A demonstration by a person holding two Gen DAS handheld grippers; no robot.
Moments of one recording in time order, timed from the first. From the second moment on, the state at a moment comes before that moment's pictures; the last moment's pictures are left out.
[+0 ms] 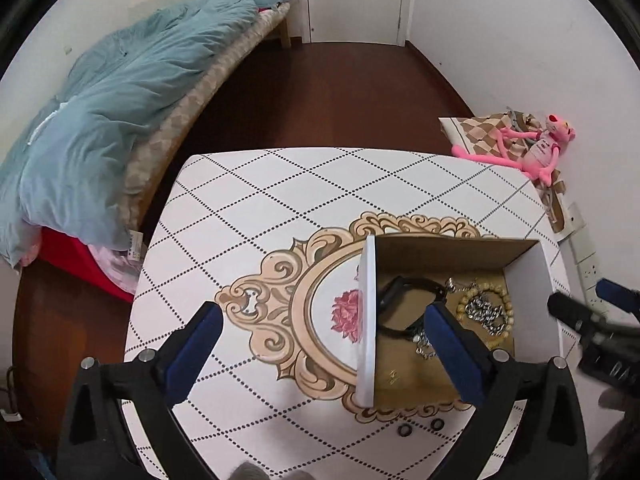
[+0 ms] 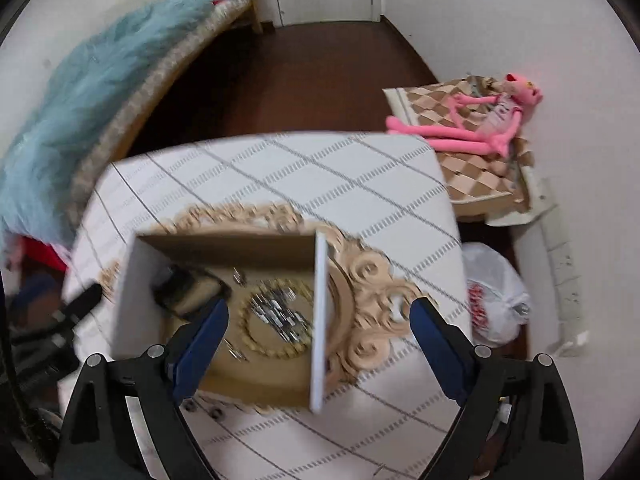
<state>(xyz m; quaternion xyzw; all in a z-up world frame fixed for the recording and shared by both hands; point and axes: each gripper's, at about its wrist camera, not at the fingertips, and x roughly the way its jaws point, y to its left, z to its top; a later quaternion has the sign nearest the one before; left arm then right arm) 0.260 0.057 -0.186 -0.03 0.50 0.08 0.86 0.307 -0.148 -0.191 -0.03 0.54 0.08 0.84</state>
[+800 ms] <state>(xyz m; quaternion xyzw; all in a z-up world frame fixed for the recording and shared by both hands) 0.161 0.036 -0.112 -0.04 0.44 0.08 0.89 0.192 -0.156 -0.126 -0.04 0.46 0.03 0.89</state>
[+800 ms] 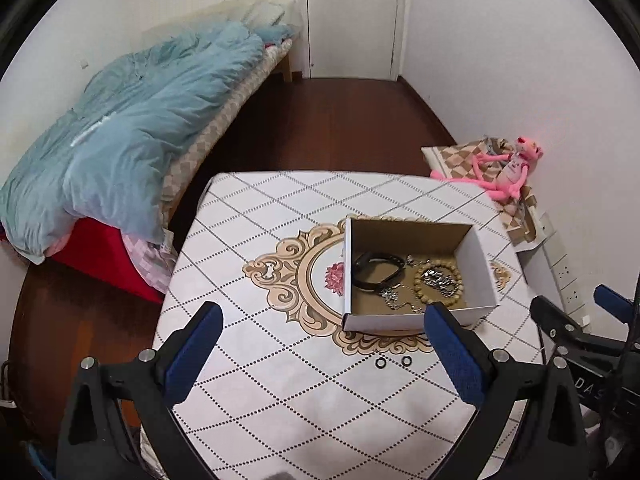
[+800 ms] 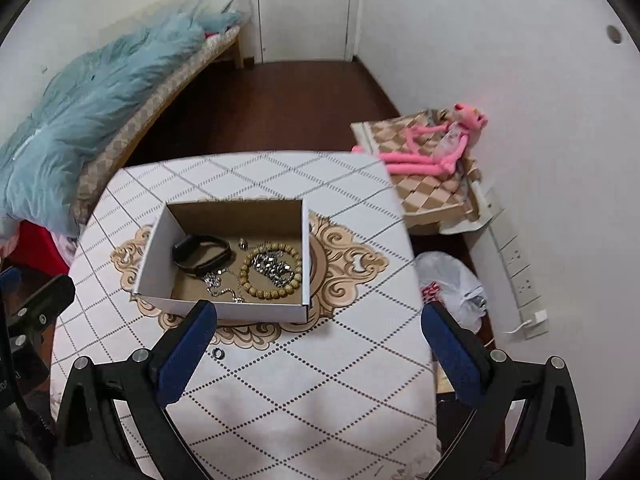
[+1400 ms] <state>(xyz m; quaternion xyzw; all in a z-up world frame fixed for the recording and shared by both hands) 0.131 0.034 -0.081 -0.04 0.42 0.09 0.90 0.144 -0.171 -0.065 -0.02 0.40 0.03 0.92</state>
